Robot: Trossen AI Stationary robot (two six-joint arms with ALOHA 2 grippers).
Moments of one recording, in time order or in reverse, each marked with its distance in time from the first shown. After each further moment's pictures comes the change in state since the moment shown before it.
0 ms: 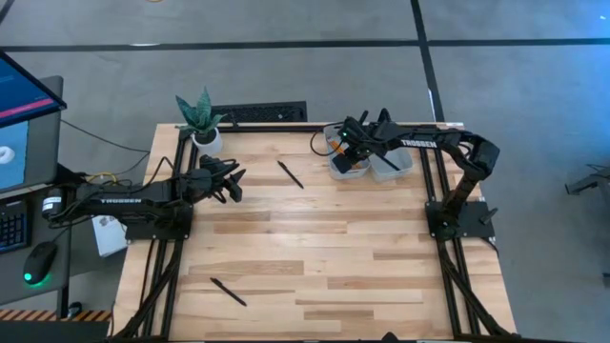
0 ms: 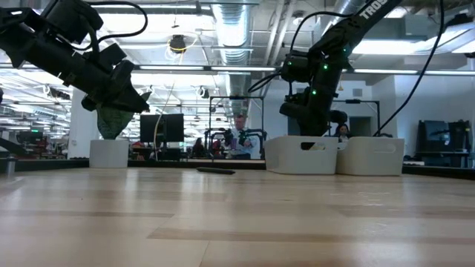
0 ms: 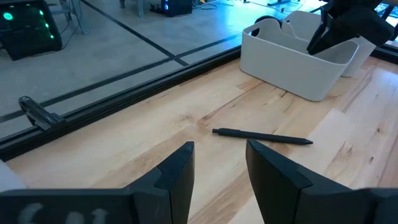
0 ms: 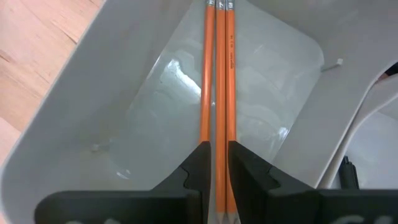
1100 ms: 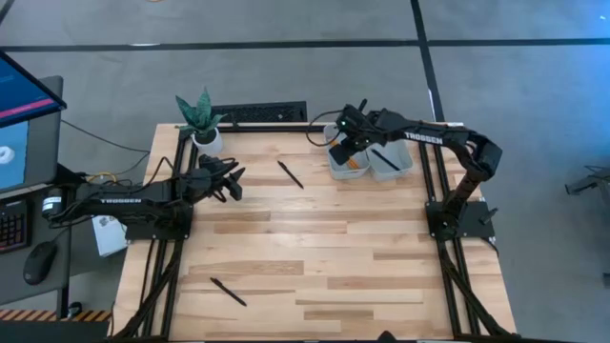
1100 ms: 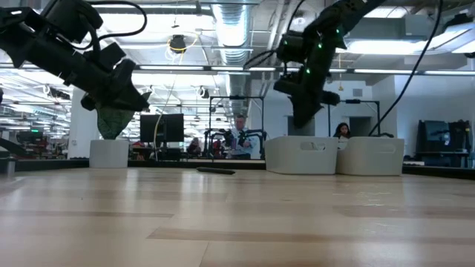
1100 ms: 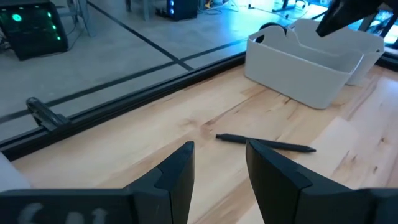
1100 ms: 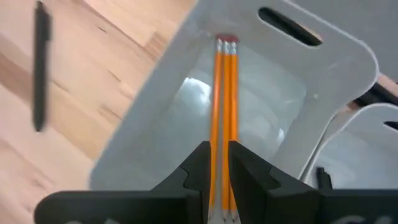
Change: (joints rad) left arm 0.000 0.000 0.000 0.015 -0.024 -0.012; right arm 0.009 -0.024 0.175 -0.158 -0.011 -0.007
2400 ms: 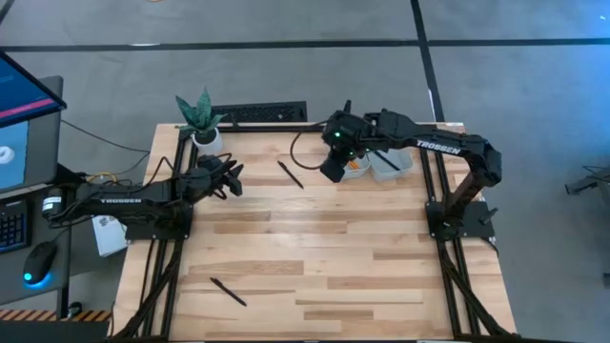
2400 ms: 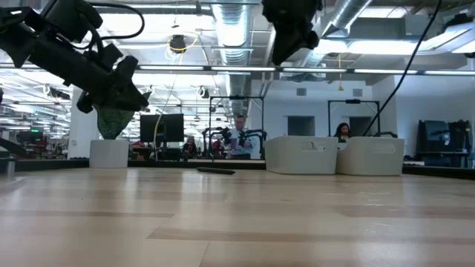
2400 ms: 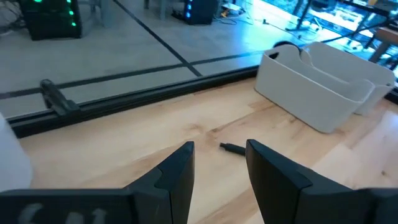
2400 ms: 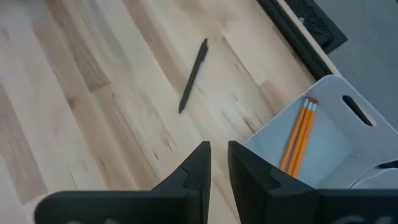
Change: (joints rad) left arm 0.000 0.000 0.000 0.008 -0.057 -0.136; right arm 0.288 -0.026 0.406 -0.316 0.001 -0.081
